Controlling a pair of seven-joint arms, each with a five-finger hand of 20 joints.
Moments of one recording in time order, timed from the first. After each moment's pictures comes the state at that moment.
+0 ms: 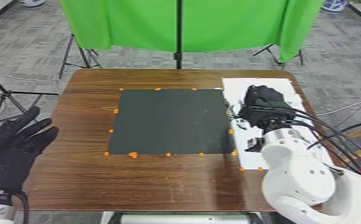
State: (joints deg) left arm 149.9 -51.1 -112.6 -133.7 23.2 14.2 23.8; right arm -67.2 -32.5 34.9 -128.4 -129.3 6.9 59.5
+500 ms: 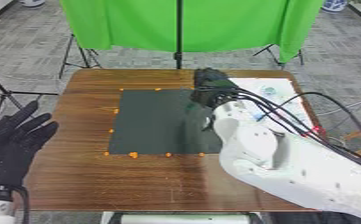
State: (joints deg) left arm 148.8 -49.5 -111.8 -134.1 23.2 14.7 25.5; right arm -44.0 -49.5 18.4 -113.1 -121.2 6.9 52.1
